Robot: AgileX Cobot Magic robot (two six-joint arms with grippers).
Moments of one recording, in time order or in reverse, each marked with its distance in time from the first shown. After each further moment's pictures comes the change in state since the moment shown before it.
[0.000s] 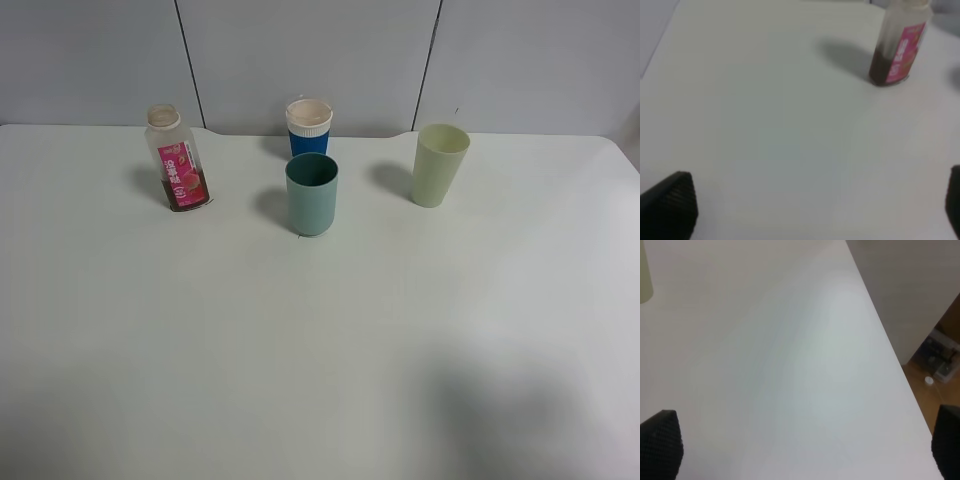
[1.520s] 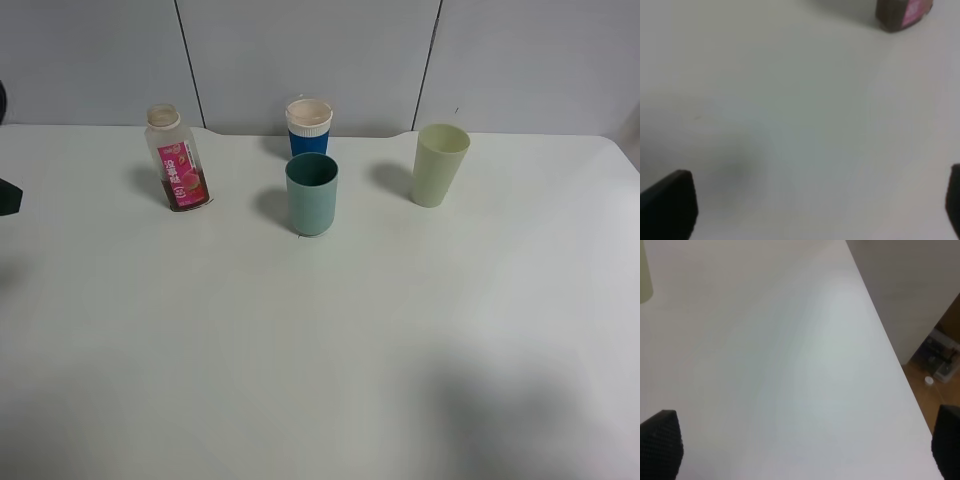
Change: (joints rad) left arm -0.113 0.708 -0.016 0.103 -0.351 0.097; right arm 0.000 0.000 0.000 0.000 0.000 0.000
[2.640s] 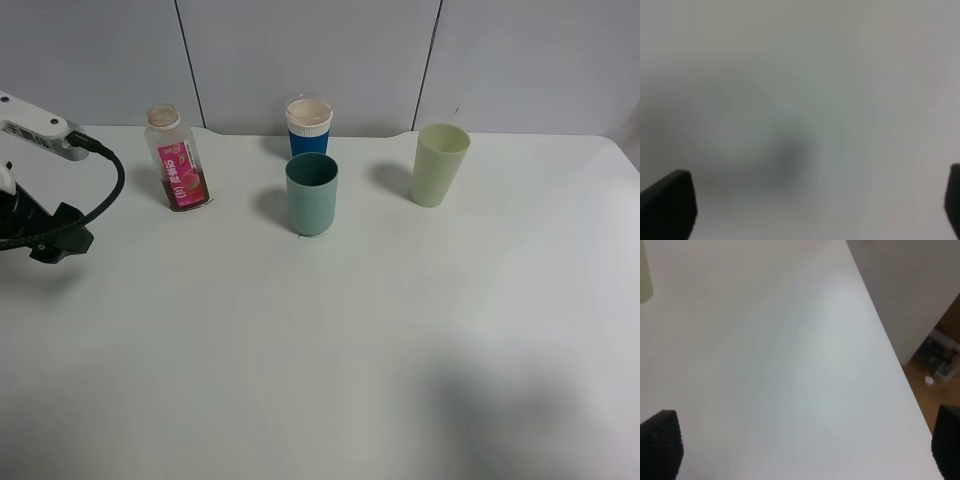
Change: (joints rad) left arm -0.074 0.349 0.044 0.110 -0.220 -0.027; right arm 0.000 0.000 0.000 0.000 0.000 0.000
